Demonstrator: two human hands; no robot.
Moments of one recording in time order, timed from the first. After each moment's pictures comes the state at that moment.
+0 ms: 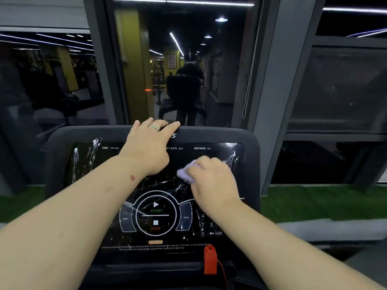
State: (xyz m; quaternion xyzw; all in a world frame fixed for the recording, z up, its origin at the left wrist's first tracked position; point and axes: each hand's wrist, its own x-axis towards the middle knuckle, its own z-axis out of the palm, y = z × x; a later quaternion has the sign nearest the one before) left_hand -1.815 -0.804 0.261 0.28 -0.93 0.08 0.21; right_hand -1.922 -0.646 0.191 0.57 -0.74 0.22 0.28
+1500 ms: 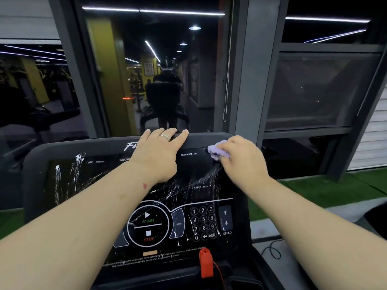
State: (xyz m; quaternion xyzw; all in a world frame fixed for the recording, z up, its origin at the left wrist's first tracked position) left_hand -1.845 -0.777 0.268 0.21 -0.95 0.13 0.17; right_hand -1.991 -0.601 0.237 0.46 -0.79 0.24 0.32
